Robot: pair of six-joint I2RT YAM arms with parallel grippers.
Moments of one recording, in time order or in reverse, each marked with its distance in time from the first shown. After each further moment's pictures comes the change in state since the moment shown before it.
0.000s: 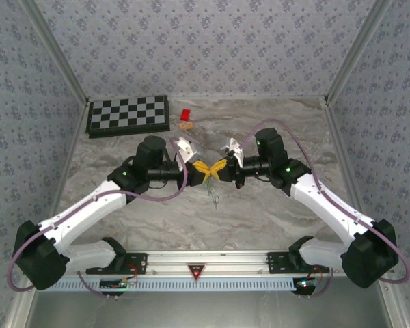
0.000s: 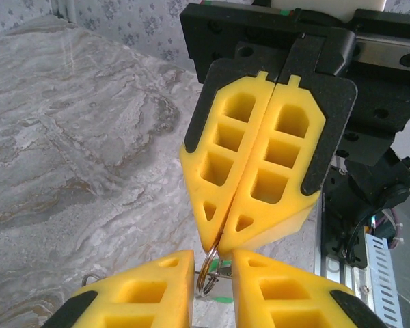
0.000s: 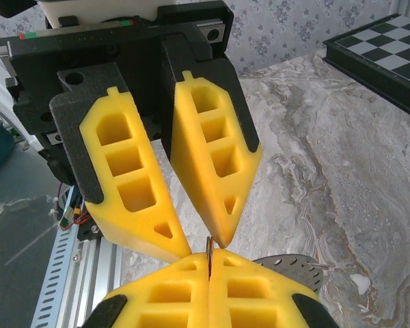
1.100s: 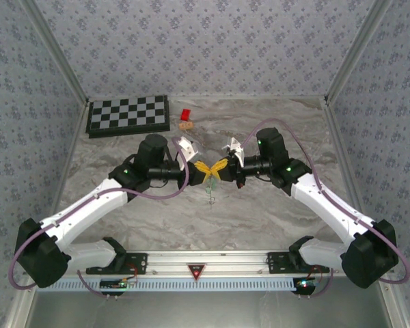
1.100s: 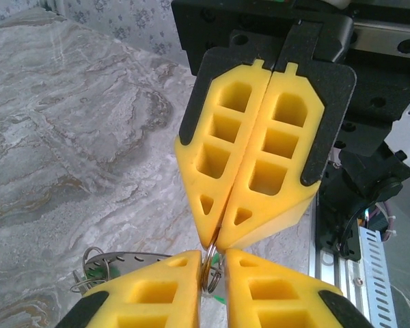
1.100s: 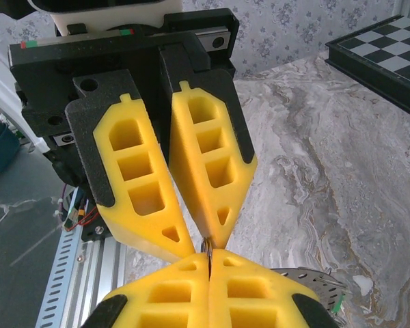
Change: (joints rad) left arm 0.000 0.017 0.019 -0.025 0.023 0.019; right arm -0.011 -0.001 0.000 0.003 -0.023 0.004
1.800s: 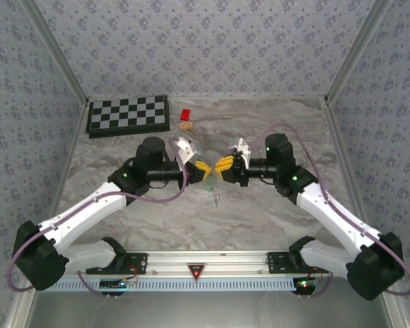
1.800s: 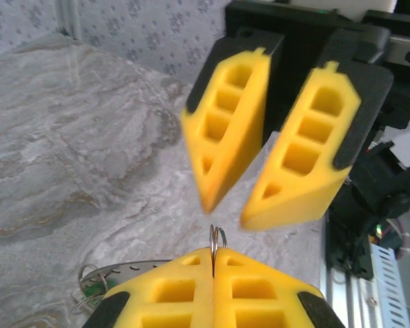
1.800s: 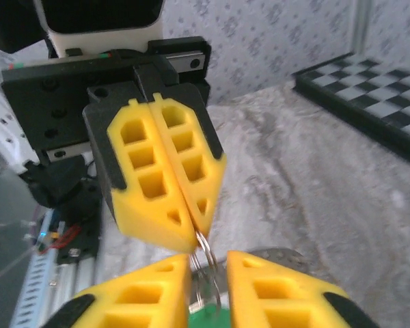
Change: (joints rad) left arm -0.008 -0.044 -0.066 0.119 -0.057 -0.043; right arm -0.029 -0.125 -0.126 0.172 0.079 0.088
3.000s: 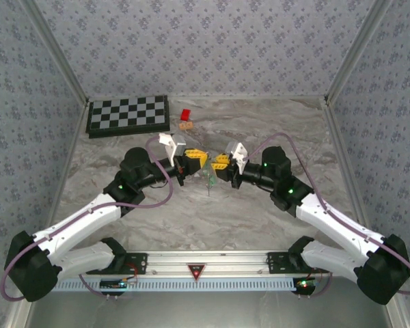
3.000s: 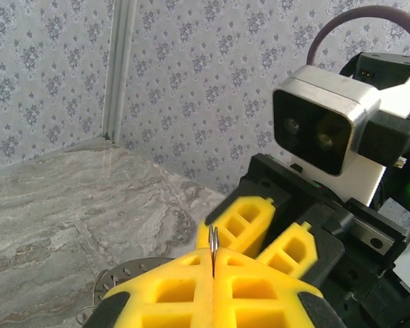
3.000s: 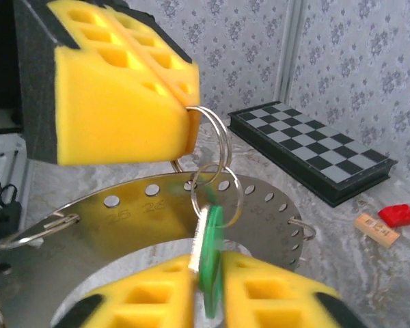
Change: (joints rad) left arm -0.012 -0.096 -0.134 0.426 -0.122 -0.256; right arm 0.161 -0.042 -0.082 0.204 0.340 -0.032
